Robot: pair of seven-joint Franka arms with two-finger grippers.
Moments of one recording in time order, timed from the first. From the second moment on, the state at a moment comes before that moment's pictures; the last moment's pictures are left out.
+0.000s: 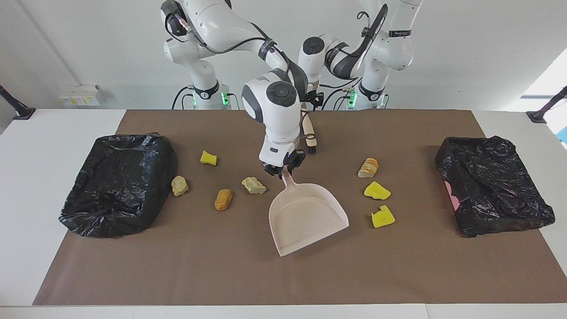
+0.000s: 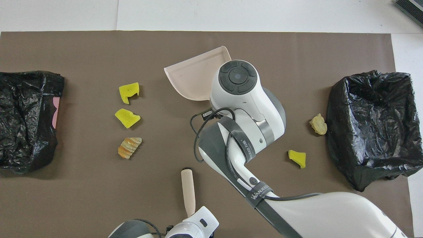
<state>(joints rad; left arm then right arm) -0.99 -0.23 -0.05 -2.58 -0.20 2.26 -0.79 0.38 0.45 0.17 -1.48 -0.06 1.92 0.12</state>
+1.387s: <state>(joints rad) -0.39 -0.38 -0.01 -2.35 -0.09 1.69 -0.28 0.38 0.36 0.18 -1.60 -0.25 1.78 -0.66</state>
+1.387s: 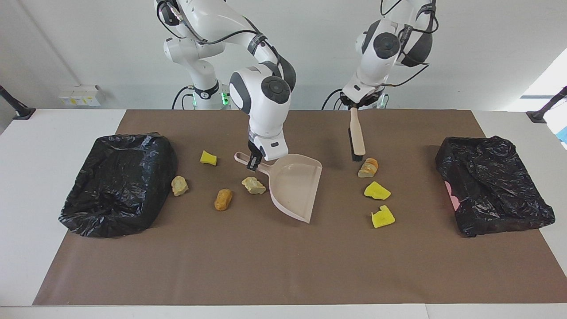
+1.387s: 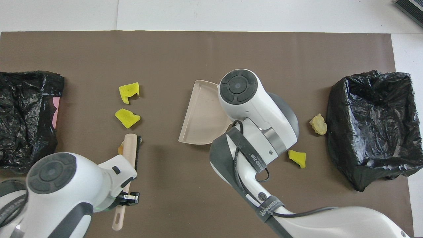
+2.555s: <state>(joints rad) -0.03 -0.07 -0.02 -2.11 0.02 1.82 0.02 0.45 0.42 0.18 -1.63 -0.29 1.85 -0.66</state>
